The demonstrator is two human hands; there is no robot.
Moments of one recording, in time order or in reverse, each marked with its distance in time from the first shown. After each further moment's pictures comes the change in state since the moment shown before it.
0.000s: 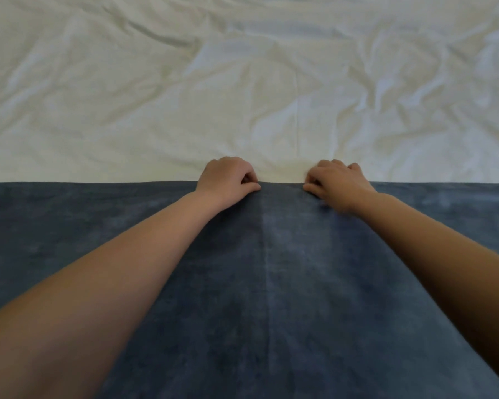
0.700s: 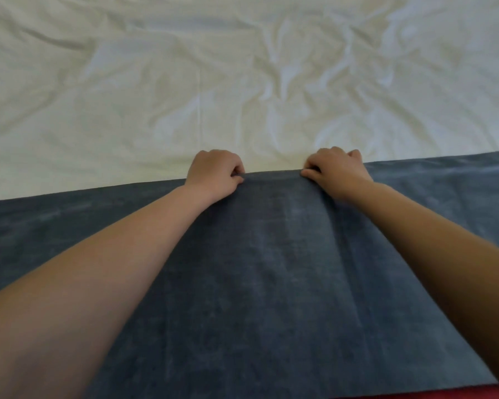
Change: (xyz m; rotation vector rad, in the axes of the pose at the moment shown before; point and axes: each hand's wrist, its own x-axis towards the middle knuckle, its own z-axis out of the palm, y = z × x) left_hand 0.062 0.137 0.057 0.096 -0.022 0.027; right_hand -0.057 0.158 0.003 0.060 0.119 0.161
